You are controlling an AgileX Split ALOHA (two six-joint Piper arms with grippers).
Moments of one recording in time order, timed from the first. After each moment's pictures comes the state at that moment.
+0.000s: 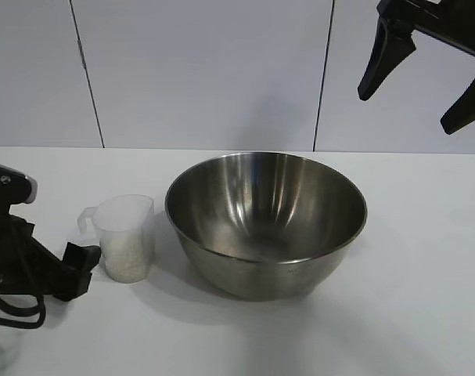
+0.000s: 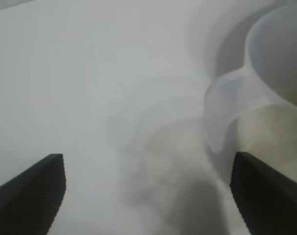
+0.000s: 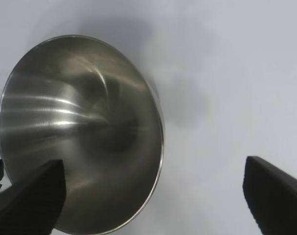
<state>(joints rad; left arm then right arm) -0.41 2.11 -0.42 -0.18 -1.15 0.20 0.07 1.62 -1.30 0.35 0.95 -0.05</state>
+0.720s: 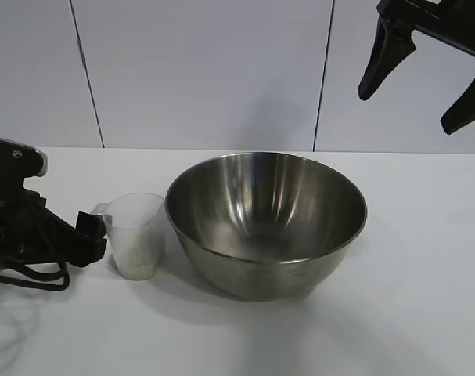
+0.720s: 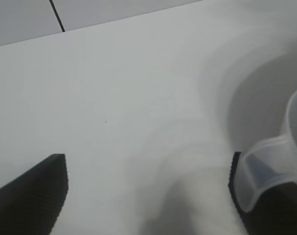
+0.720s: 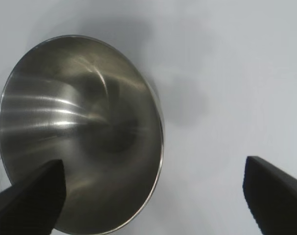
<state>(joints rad) -0.41 2.10 -0.49 -0.20 -1.15 0.19 0.07 1.62 -1.30 0.35 0.94 -0.05</state>
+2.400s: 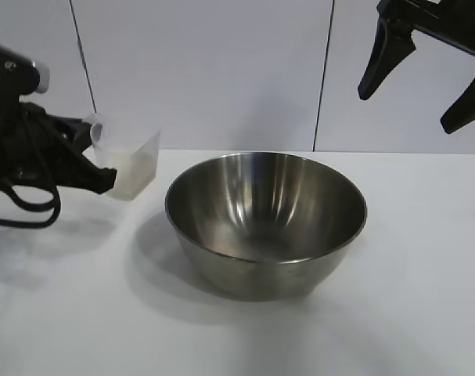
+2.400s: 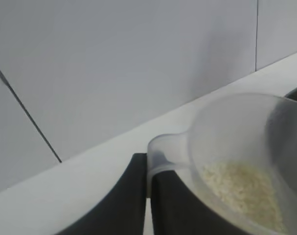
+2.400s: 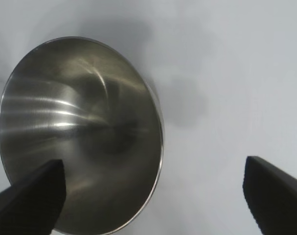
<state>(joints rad) -0.41 1.77 -0.57 -0.04 -0.95 0.39 0.07 1.62 -1.30 0.35 0.94 -0.05</state>
